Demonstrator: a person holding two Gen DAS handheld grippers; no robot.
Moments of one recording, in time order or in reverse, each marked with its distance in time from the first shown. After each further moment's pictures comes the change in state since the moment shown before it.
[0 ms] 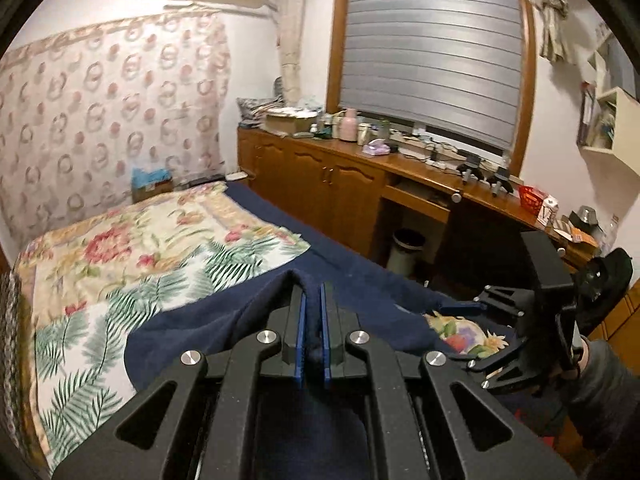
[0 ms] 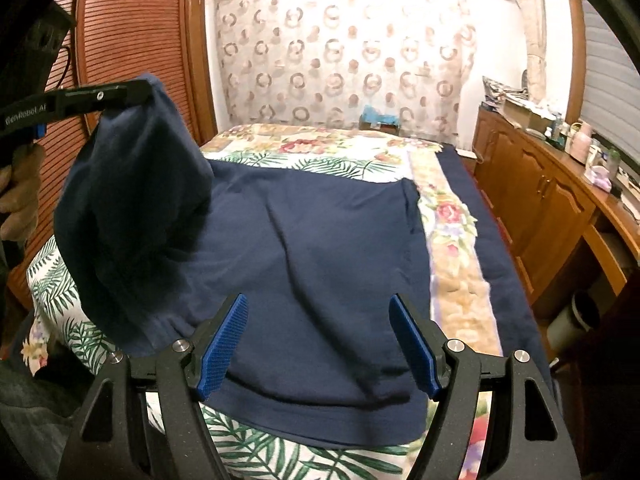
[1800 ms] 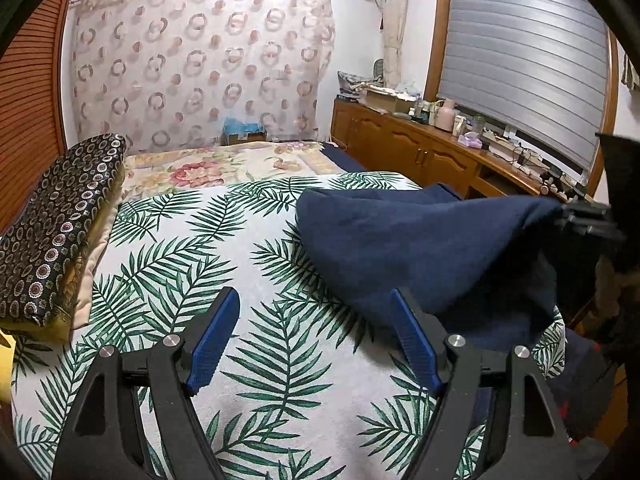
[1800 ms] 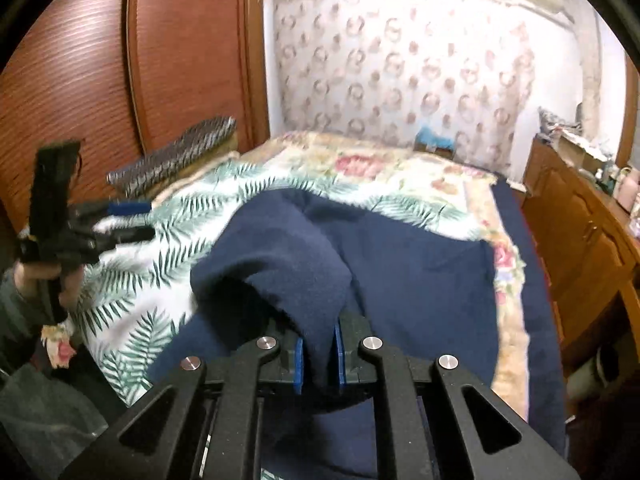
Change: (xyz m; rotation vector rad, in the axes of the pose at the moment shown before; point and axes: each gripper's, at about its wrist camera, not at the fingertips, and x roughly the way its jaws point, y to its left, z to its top) left arm -0.044 0.101 -0.135 -0.220 0.062 0.271; right arm -0.007 0.006 0.061 -0.107 -0.040 0.160
